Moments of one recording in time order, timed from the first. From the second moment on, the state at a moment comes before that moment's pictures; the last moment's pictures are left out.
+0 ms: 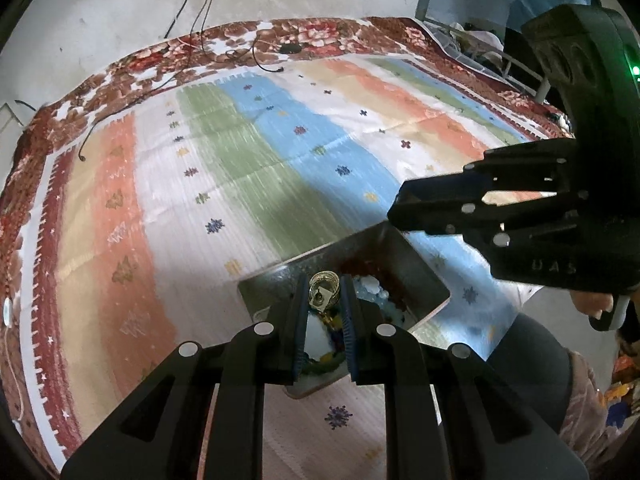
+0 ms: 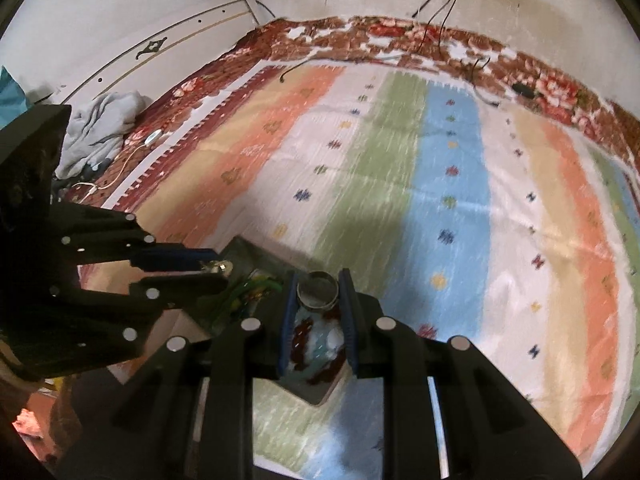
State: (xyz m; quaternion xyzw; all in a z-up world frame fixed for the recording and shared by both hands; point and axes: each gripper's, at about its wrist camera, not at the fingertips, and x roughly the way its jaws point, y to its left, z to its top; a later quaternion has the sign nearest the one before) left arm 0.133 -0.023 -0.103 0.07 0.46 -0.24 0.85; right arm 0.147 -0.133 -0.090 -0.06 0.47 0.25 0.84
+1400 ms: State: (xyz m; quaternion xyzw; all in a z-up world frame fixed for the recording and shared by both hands) left arm 0.058 0.007 -0.087 0.01 0.39 -0.13 0.91; right arm 0.072 -0.188 -0.056 -0.02 0.38 0.11 0.92
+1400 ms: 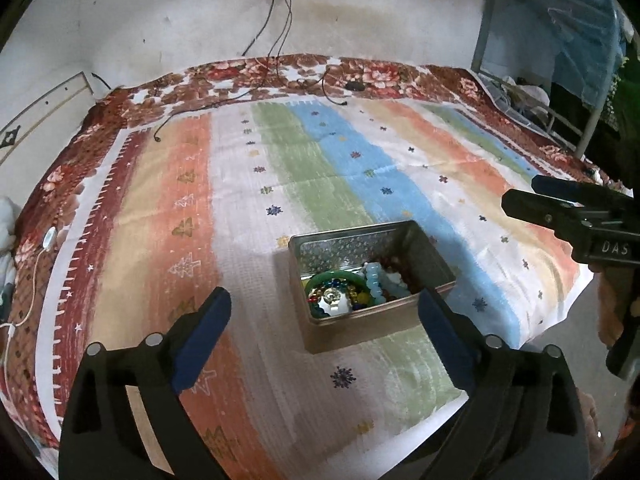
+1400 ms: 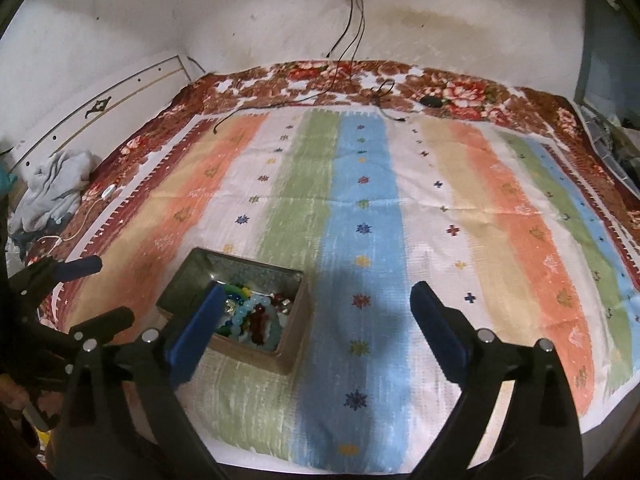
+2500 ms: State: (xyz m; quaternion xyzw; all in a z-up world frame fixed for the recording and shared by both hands) left arm -0.014 -0.003 -0.058 0.03 0.30 -0.05 0.95; right arm -0.013 -0.192 -0.051 -0.03 0.32 0.10 0.94
